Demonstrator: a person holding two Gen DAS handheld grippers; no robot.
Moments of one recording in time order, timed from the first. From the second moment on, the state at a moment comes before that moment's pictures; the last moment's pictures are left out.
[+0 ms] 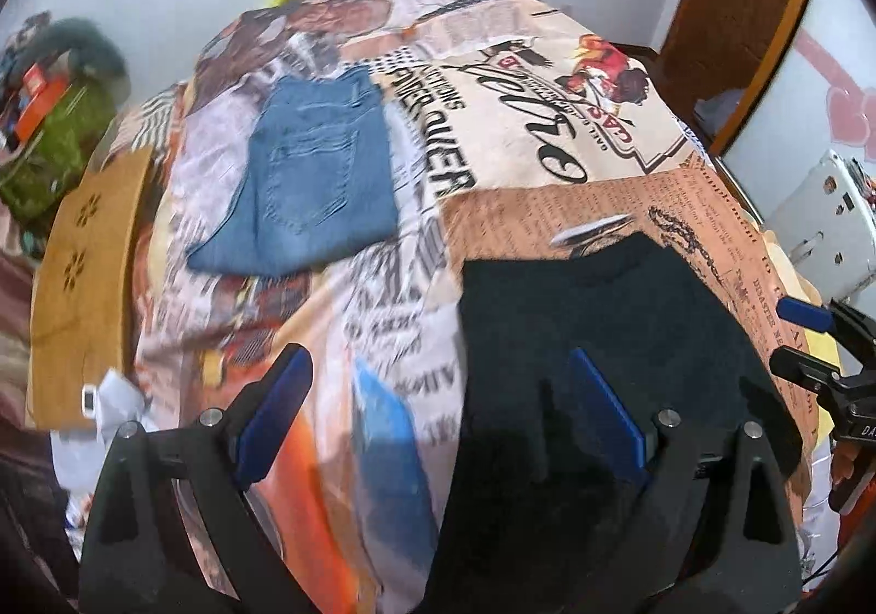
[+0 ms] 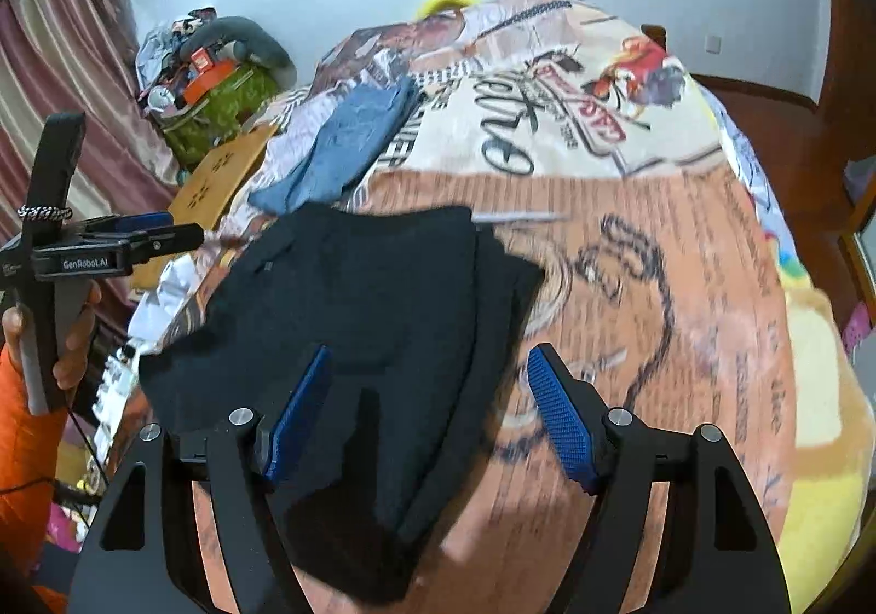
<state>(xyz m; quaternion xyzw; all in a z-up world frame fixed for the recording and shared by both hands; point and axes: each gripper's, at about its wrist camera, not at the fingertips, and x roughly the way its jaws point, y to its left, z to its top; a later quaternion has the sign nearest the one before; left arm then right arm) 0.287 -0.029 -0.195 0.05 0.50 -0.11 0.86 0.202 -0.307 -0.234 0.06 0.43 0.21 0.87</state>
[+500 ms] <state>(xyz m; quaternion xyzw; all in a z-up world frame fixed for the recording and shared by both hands) 0.350 -0.053 -0.265 0.03 0.60 -0.16 0.78 0.281 -0.293 -0.275 0.07 0.48 0.24 0.84</state>
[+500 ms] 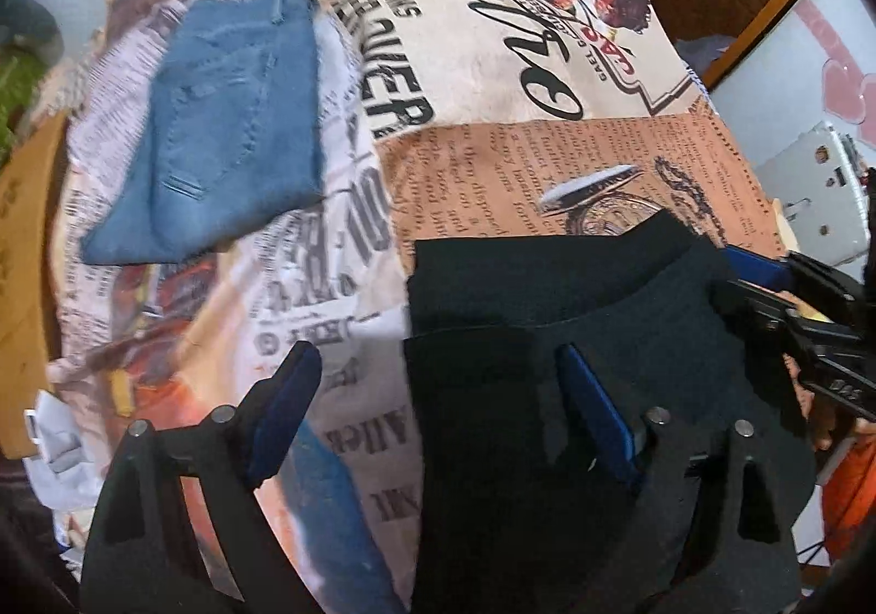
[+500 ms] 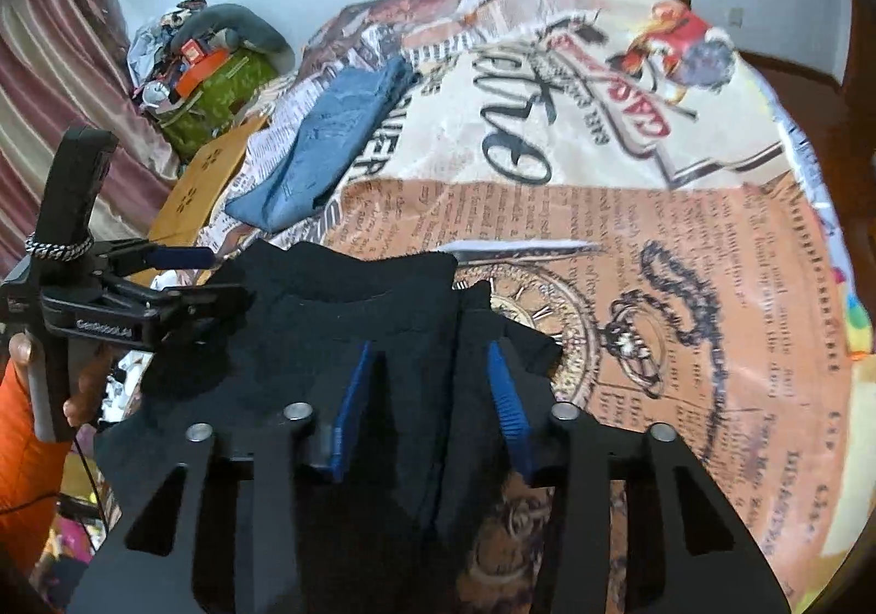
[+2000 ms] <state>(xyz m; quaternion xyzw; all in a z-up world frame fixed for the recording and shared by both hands) 0.275 -0.042 -0.170 0.08 0.43 -0.10 0.90 0.215 -0.293 -0.200 0.02 0.39 0.21 0.90</state>
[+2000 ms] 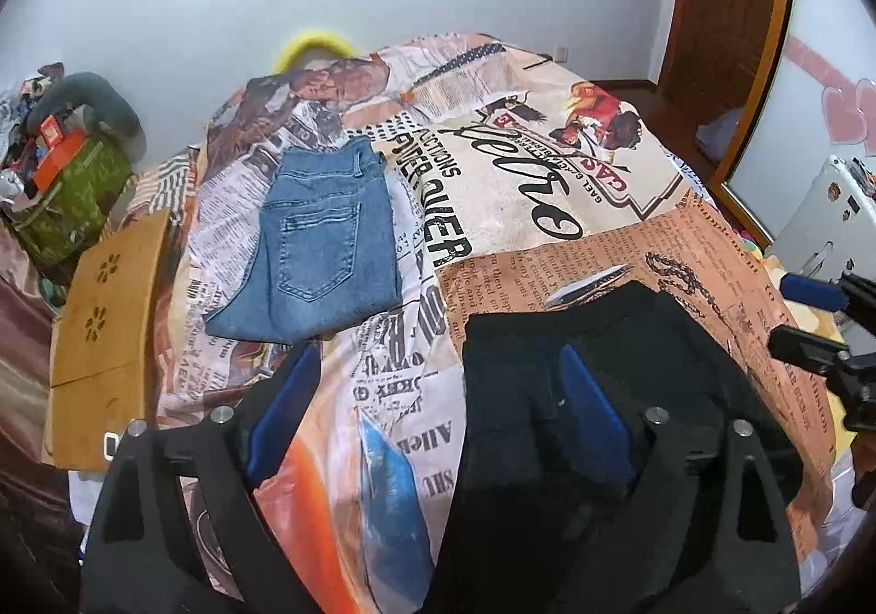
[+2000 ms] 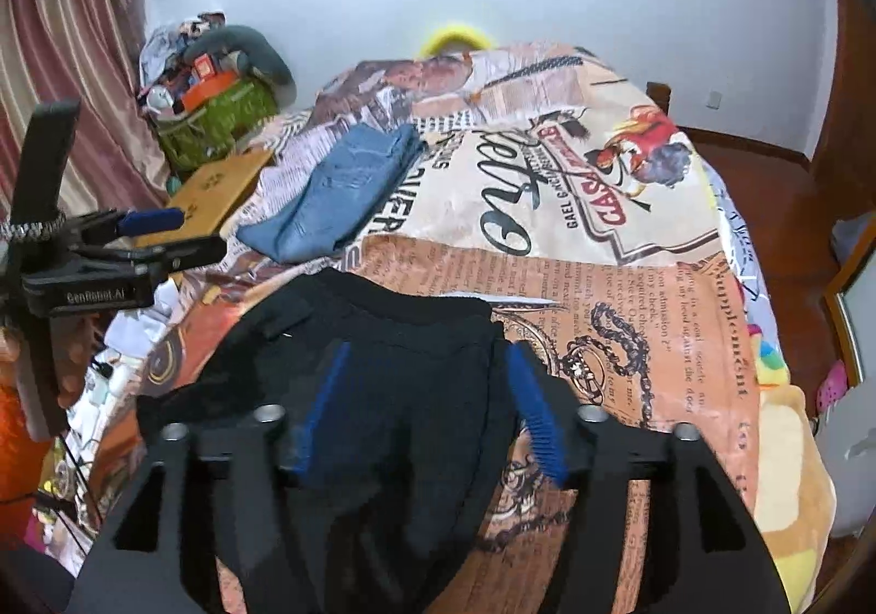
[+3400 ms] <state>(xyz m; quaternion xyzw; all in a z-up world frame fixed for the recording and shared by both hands) 0.310 -0.074 -0.280 -0.06 0.62 -0.22 0.75 0.232 -0.311 -0.294 0.18 0.52 0.28 0.79</state>
